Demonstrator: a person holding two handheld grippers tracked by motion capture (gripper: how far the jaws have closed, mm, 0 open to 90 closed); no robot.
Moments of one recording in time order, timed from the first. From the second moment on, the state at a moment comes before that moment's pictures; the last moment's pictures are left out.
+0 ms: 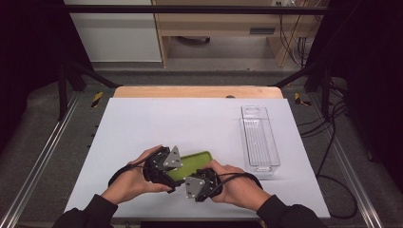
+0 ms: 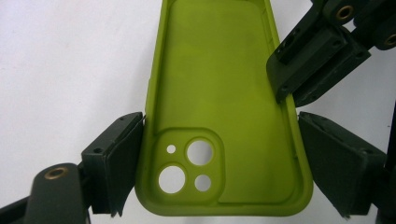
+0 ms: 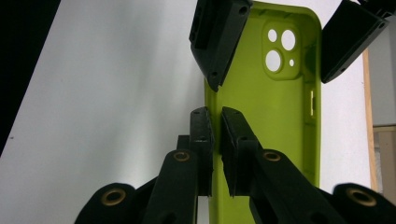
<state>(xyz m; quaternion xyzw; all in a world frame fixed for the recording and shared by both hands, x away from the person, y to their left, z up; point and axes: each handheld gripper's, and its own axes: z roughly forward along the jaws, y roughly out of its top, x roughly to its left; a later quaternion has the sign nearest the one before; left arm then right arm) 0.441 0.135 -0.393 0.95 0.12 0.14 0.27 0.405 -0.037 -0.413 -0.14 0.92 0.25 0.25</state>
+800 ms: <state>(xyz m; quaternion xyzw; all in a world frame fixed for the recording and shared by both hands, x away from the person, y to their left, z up) 0.441 0.137 -0.398 0.95 0.12 0.13 0.27 0.406 -0.037 -0.415 -0.13 0.93 0.25 0.24</state>
